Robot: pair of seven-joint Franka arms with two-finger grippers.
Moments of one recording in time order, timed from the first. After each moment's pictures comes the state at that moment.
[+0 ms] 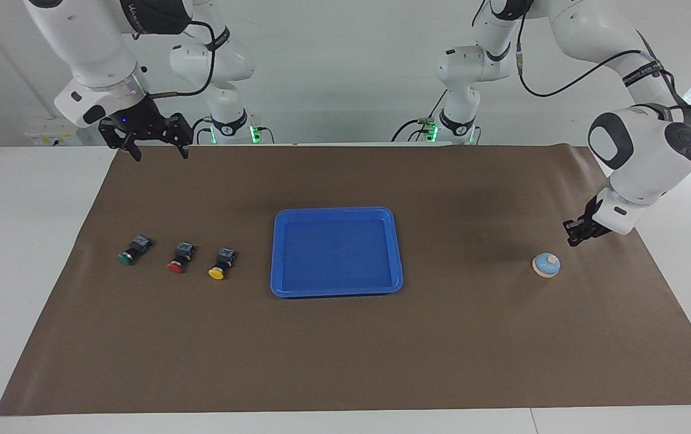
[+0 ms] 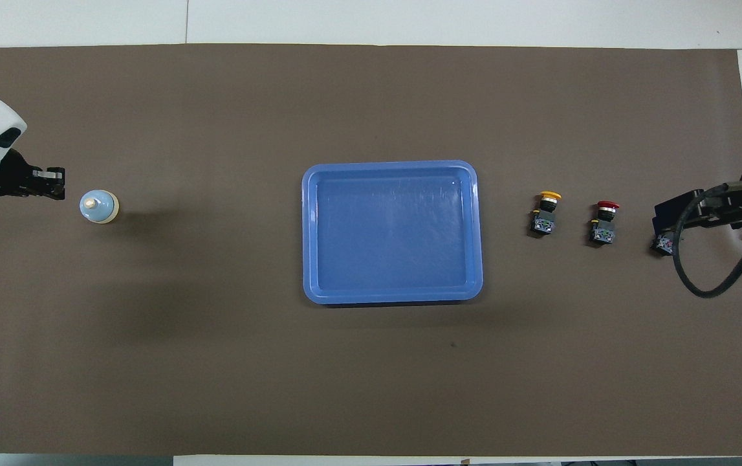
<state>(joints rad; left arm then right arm) 0.05 0.28 0.07 -1.79 -0.01 2.03 0.11 -0.03 -0.03 0.05 -1.61 0.00 1.47 -0.02</state>
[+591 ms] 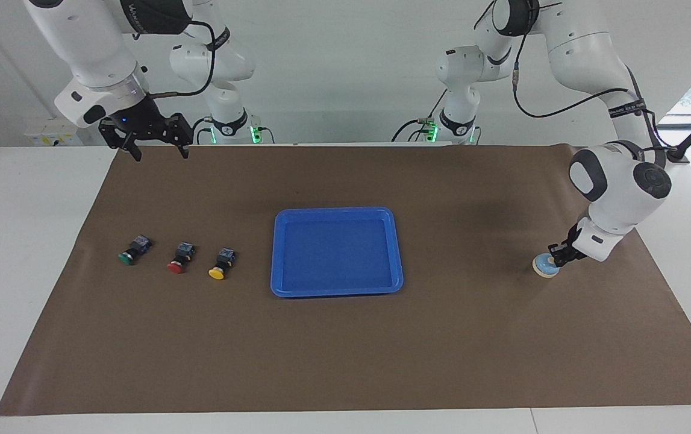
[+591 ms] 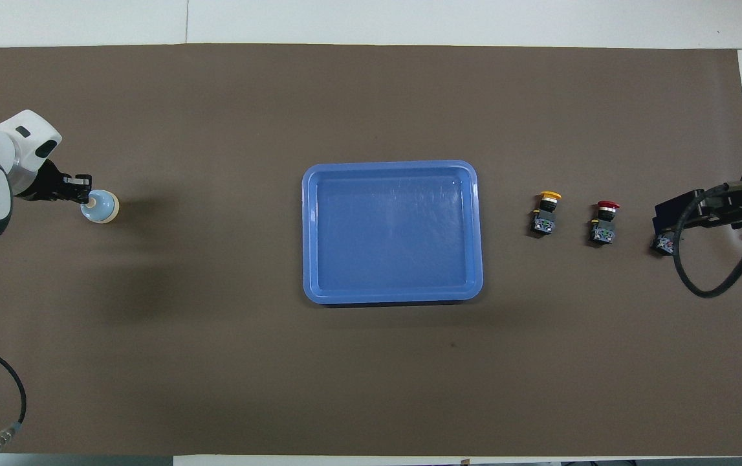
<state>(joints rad) 0.05 0.36 0.07 -1.83 -0.01 2.17 0.11 -0.03 -0.03 0.05 -1.61 0.00 1.47 -0.02</state>
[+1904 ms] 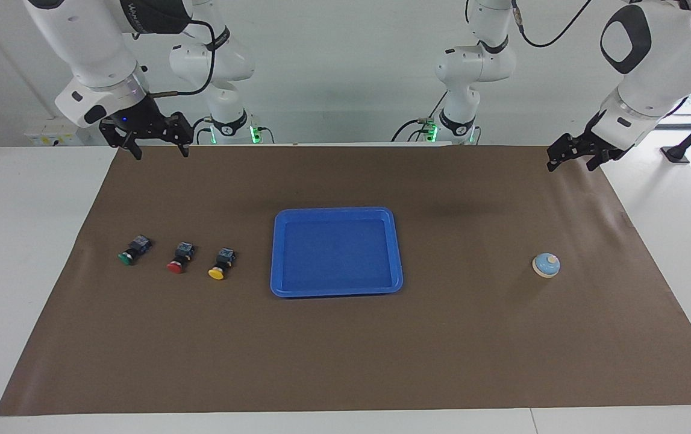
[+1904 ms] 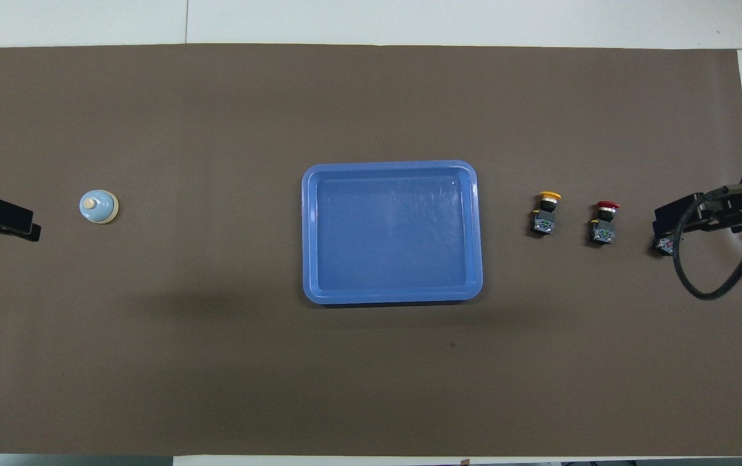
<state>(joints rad) 0.00 -0.03 0.05 -1.71 -0.01 1.53 0.11 -0.02 -0.04 0.05 -1.62 0.00 1.45 -0.03</state>
